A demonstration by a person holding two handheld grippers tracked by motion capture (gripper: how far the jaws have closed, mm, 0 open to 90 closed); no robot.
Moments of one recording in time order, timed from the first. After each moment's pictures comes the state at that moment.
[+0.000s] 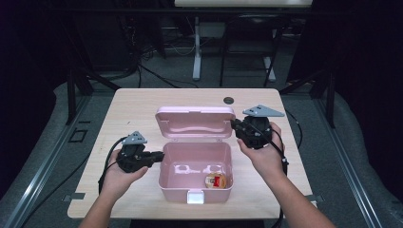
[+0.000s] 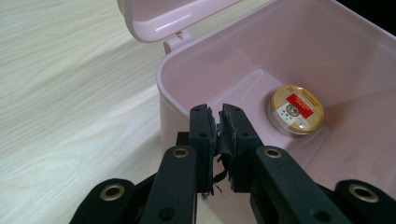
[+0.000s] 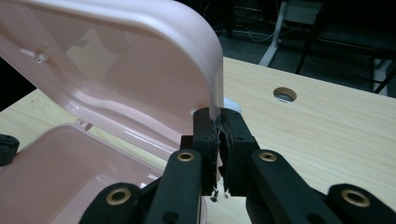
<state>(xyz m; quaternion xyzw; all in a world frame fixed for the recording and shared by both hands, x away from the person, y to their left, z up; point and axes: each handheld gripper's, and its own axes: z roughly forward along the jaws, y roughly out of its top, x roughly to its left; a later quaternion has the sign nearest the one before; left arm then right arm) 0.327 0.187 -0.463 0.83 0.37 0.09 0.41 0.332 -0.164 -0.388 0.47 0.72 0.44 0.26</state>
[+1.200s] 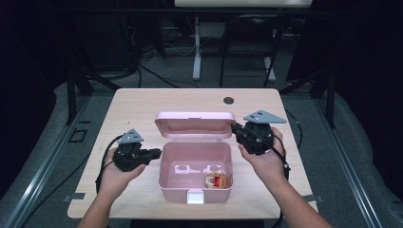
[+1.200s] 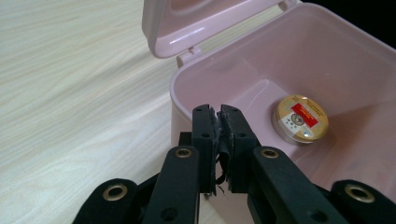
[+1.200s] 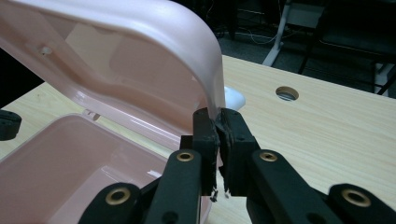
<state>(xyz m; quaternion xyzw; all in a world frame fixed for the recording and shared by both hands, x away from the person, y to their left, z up) 0.324 0.192 -0.451 0.82 0.37 0.11 0.42 0.319 -0.165 -0.392 0.46 0.72 0.44 0.26</state>
